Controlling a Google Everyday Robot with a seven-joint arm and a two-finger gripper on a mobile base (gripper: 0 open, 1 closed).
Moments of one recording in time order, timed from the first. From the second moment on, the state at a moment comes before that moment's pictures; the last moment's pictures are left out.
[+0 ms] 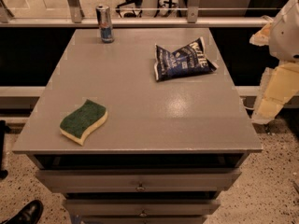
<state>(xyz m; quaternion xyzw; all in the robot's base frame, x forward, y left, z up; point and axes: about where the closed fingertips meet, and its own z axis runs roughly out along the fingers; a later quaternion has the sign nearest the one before) 0.438 -0.215 0.981 -0.60 0.78 -0.04 0.17</state>
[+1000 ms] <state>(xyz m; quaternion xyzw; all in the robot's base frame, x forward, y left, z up) 0.483 -0.127 0.947 -0.70 0.69 0.00 0.19</state>
